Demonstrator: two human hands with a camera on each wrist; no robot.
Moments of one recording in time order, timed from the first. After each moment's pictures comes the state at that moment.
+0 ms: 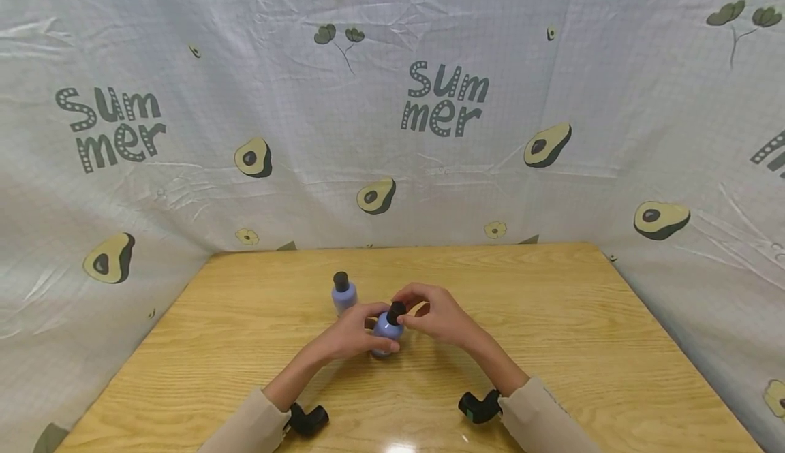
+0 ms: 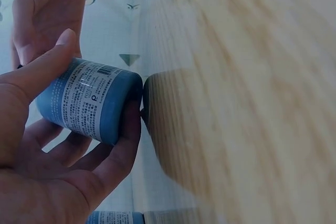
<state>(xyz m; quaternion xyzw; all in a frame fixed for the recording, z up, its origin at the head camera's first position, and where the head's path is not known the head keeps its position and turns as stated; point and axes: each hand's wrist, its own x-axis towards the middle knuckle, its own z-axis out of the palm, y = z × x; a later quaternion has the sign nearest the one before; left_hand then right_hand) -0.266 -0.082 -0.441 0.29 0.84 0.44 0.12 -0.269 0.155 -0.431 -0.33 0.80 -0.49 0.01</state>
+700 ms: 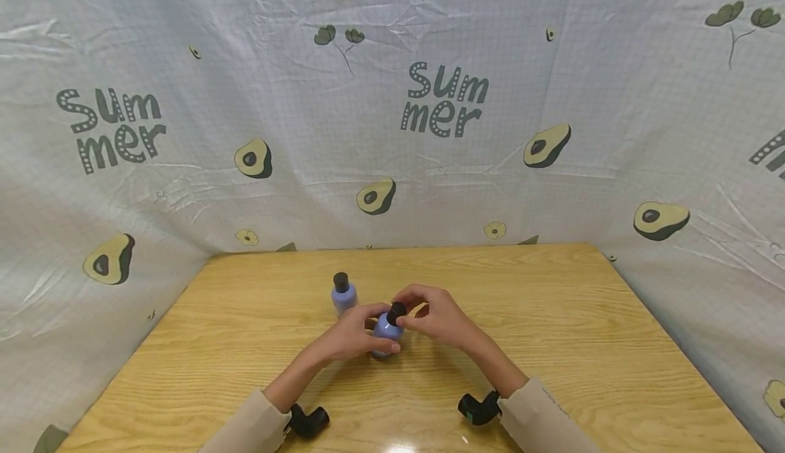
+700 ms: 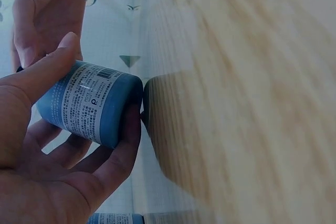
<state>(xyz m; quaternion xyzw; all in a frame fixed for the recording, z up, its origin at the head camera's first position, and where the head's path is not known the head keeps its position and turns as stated) -0.266 -0.082 -0.443 0.29 0.84 0.45 0.13 -0.269 0.153 -0.433 -0.32 0.81 -0.49 0.00</state>
